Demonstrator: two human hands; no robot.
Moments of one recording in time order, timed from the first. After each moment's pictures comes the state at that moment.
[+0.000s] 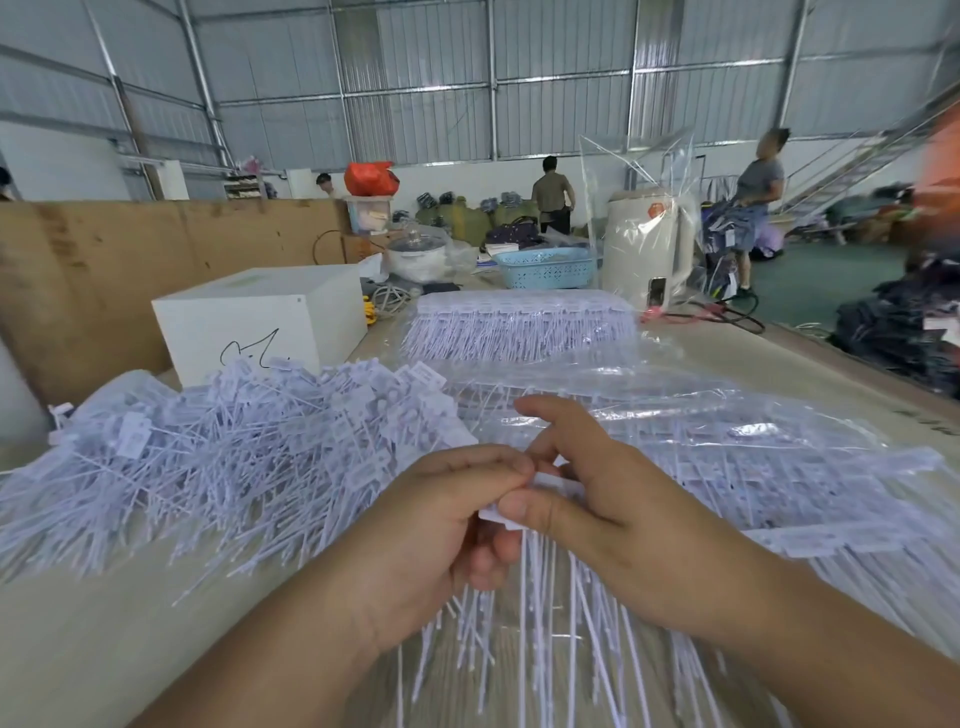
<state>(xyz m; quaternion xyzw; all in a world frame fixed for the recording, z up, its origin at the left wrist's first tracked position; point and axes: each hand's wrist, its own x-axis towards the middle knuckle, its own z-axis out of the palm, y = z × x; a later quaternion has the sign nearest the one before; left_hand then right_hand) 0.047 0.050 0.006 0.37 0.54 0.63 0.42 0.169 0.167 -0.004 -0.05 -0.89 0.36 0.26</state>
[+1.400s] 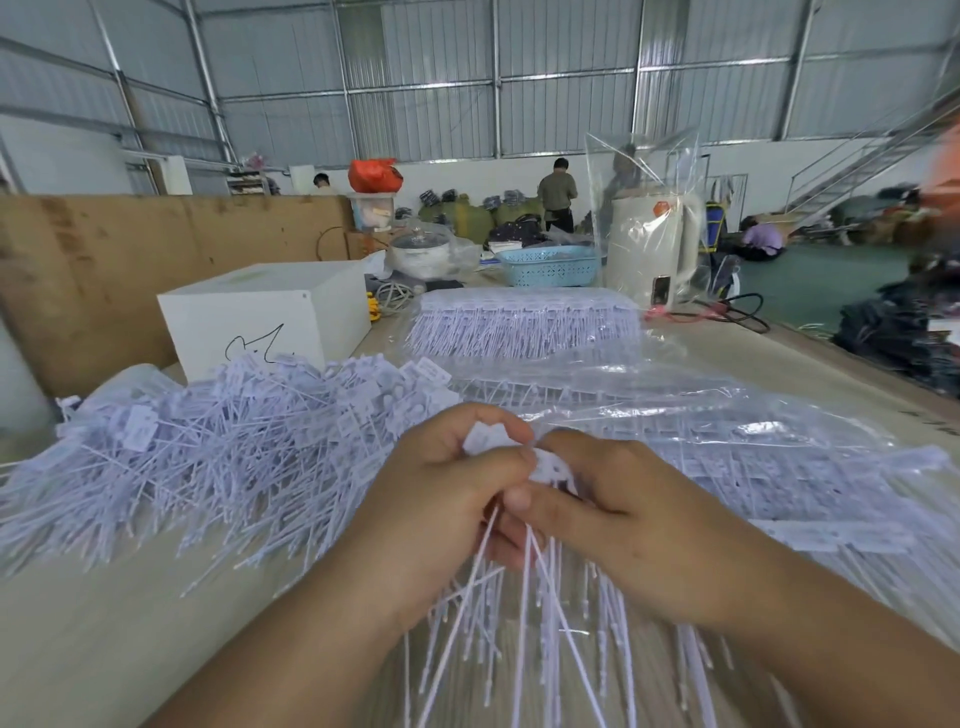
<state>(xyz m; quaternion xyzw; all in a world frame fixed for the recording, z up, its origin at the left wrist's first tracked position) 0.049 0.051 0.010 0.40 0.55 0.67 0.28 0.176 0.165 0.007 -0.07 -0.92 0.31 0.22</state>
